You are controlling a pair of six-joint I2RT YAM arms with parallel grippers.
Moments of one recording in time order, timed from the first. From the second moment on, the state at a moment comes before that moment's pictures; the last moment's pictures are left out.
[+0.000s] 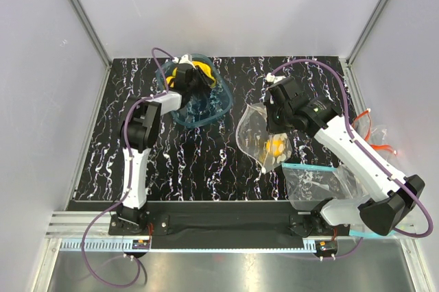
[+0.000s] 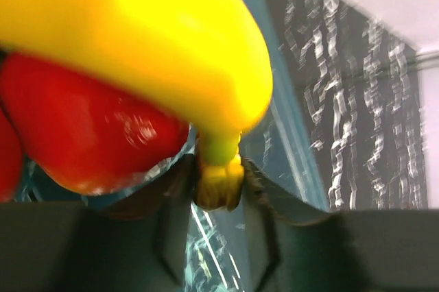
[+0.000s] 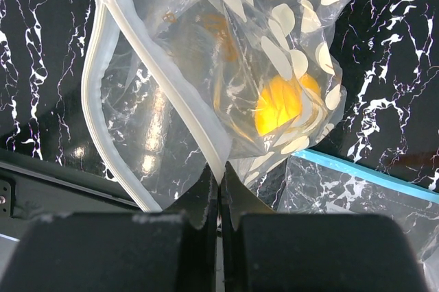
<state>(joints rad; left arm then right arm) -0.30 2.26 1.55 0.27 0.14 -0.74 0.64 1.32 1.42 -1.02 0.13 0.39</state>
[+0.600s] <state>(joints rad) -0.30 1.91 1.24 0.41 0.19 -0.59 0.63 1.32 1.41 -1.01 0.11 0.39</state>
